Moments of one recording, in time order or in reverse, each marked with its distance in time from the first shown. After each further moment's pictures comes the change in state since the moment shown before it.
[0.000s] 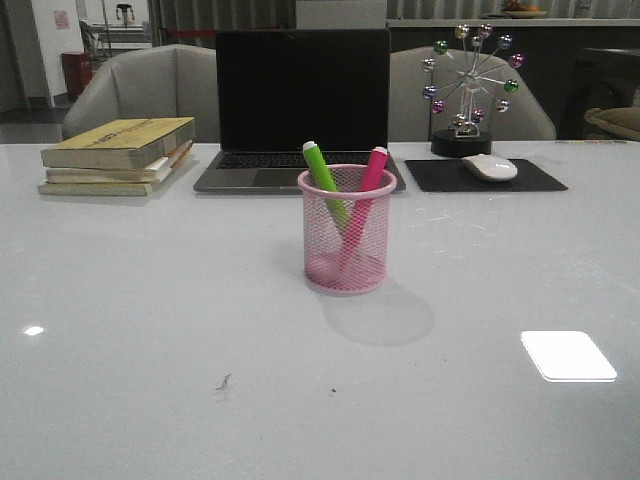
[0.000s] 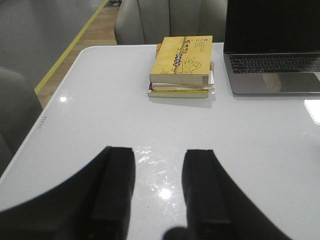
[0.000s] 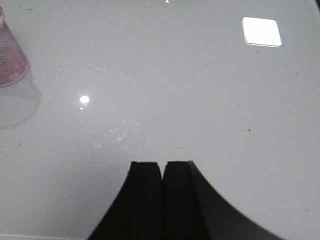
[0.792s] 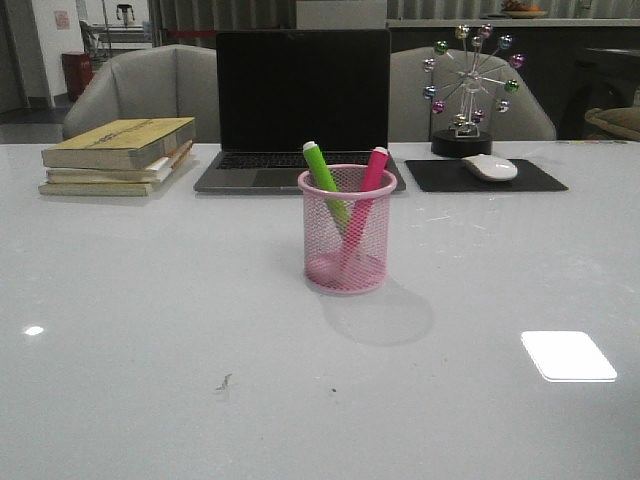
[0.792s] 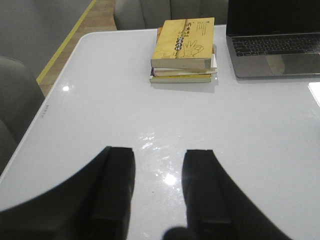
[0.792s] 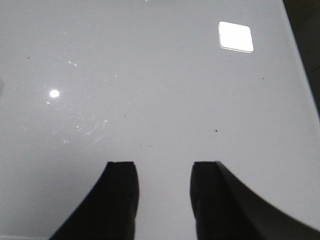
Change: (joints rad) left arm -0.001 0.000 -0.002 0.030 0.039 0.000; right arm 0.000 0.000 0.000 -0.139 0.004 0.000
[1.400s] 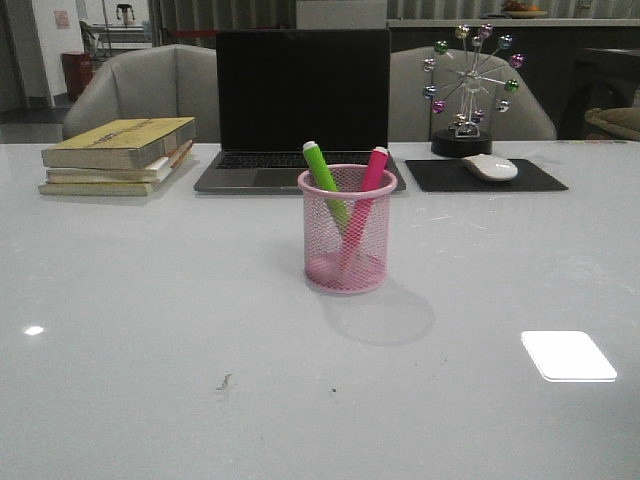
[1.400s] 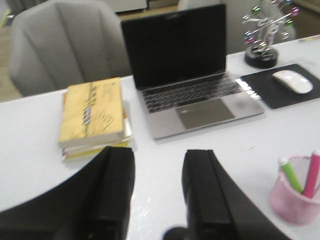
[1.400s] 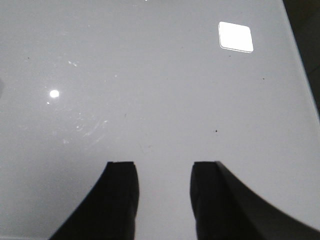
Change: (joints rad) left arm -0.302 0.477 -0.492 -0.015 0.001 0.000; right arm 0.000 0.000 0.000 0.000 0.000 0.000
